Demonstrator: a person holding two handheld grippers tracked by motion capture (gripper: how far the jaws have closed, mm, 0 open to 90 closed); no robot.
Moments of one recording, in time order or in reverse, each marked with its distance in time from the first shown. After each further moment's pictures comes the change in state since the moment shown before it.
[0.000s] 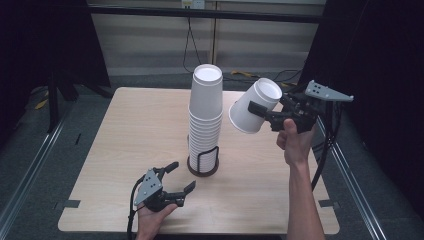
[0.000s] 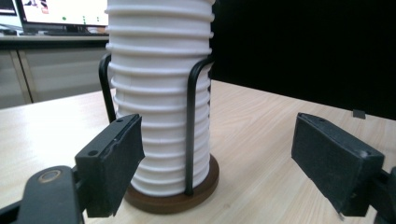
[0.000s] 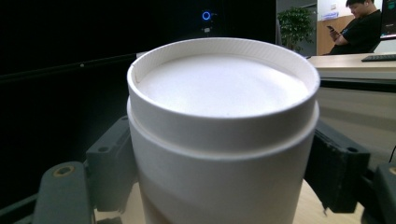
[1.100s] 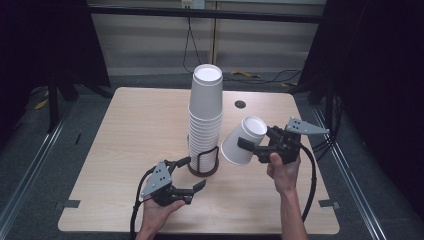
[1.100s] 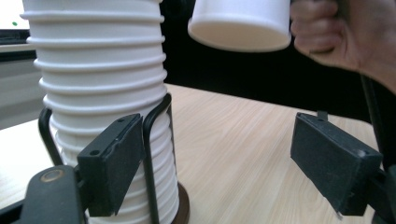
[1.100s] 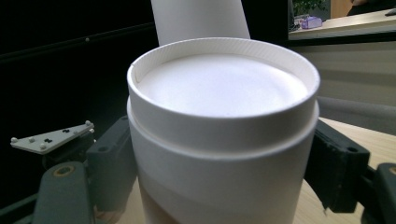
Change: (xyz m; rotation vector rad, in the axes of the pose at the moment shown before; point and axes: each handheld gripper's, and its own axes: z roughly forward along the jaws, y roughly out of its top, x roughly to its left) left arm -0.009 0.032 0.020 0.015 -0.136 0.031; right arm 0.013 -0.083 -0.003 0.080 0.027 0.067
